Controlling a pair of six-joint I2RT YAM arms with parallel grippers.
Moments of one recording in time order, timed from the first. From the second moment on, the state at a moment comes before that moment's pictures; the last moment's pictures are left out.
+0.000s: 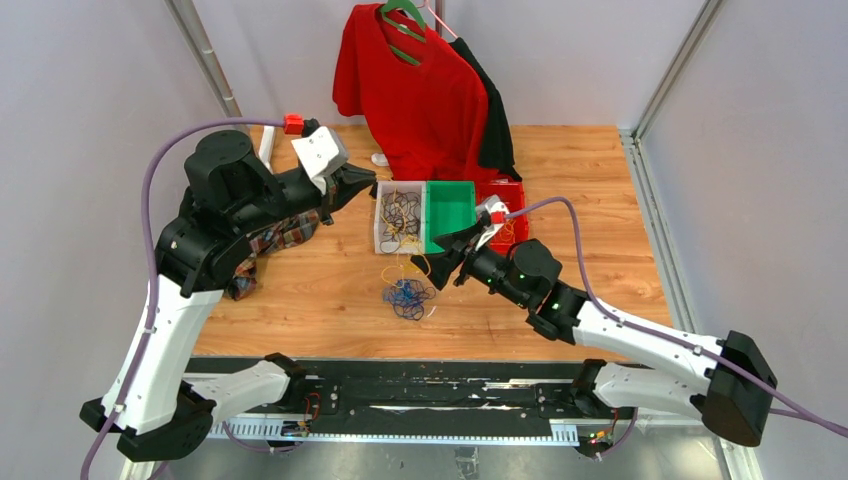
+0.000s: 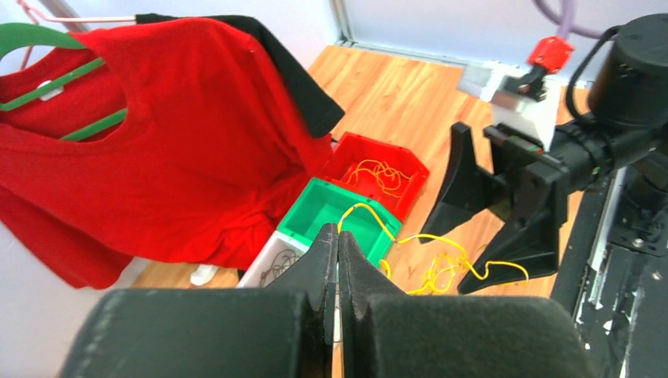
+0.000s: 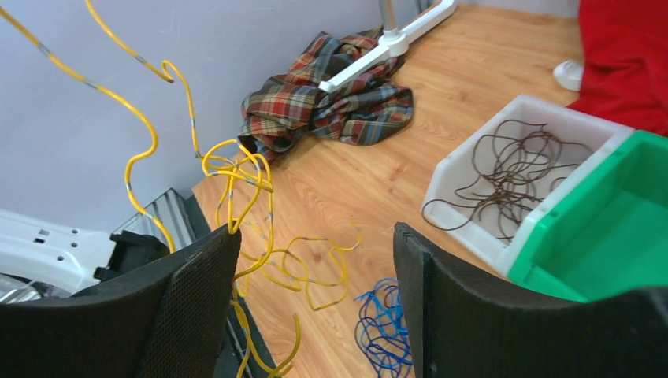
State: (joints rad) left arm -0.51 1.06 1.64 -0.70 0.51 0.31; right arm 0.97 1.07 0.65 0.46 -0.01 0.38
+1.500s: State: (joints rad) left arm -0.51 1.08 1.77 -0.77 0.45 0.38; right arm 0.97 1.01 0.92 0.18 0.00 0.19
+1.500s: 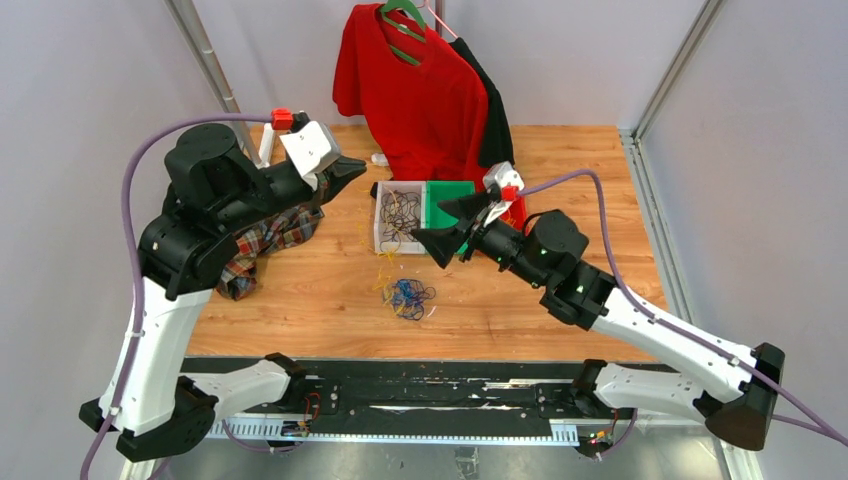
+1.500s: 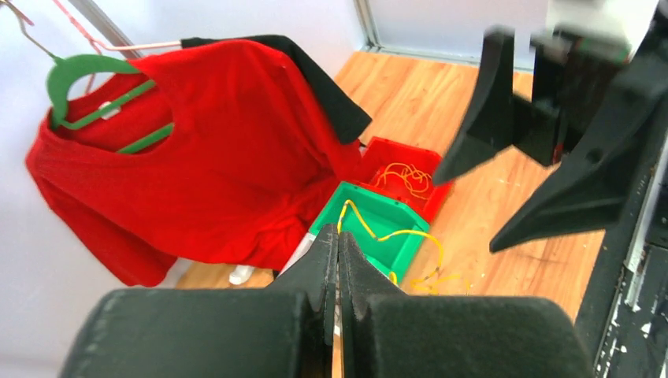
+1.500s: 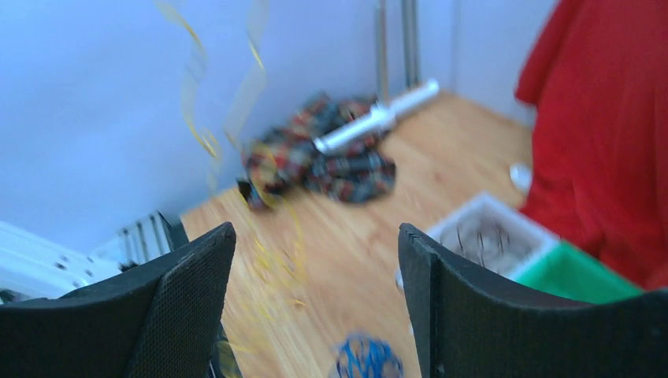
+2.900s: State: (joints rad) left arm -0.51 1.13 1.92 -0.83 0.55 0.39; right arm 1.05 1.51 0.94 0.61 -0.28 0.34
